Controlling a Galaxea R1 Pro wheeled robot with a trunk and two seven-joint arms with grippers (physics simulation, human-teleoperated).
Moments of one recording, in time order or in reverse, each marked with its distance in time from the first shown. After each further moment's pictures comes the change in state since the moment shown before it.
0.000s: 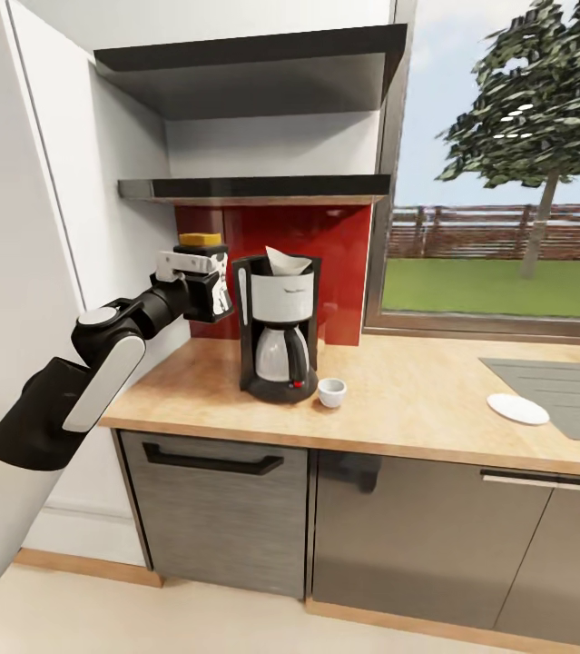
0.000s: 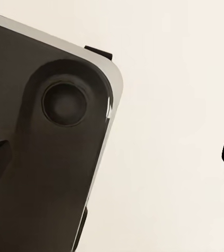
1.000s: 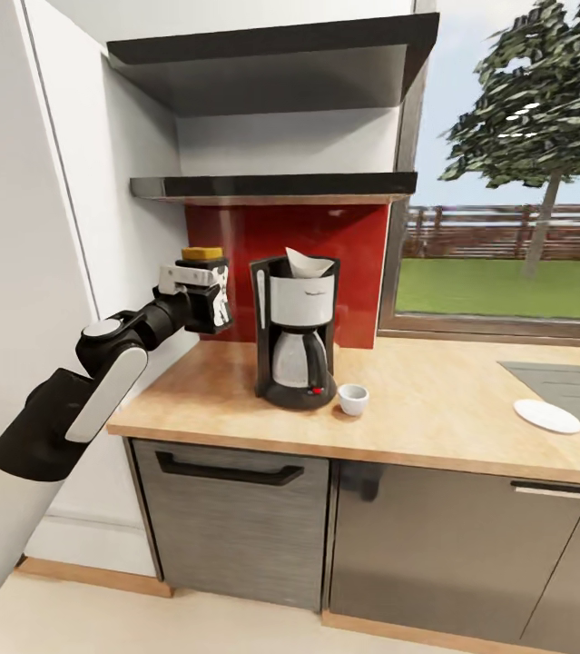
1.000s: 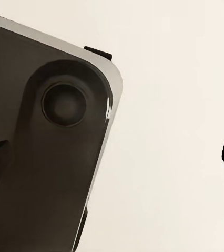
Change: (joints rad) left arm 0.041 0.000 0.001 0.006 0.000 -0.005 0.000; right arm 0.000 0.000 -0.002 -0.001 -0.001 -0.001 0.000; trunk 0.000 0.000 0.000
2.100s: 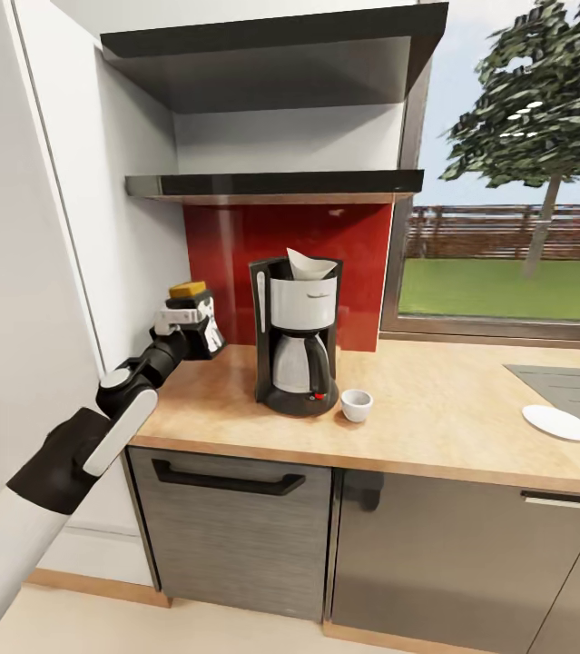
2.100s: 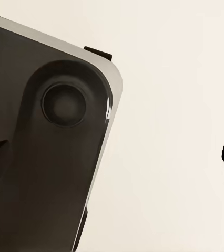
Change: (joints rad) left arm 0.134 -0.001 -0.005 0.187 0.003 -0.343 0.000; right arm 0.000 0.000 0.000 0.000 0.000 -0.001 0.000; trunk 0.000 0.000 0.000
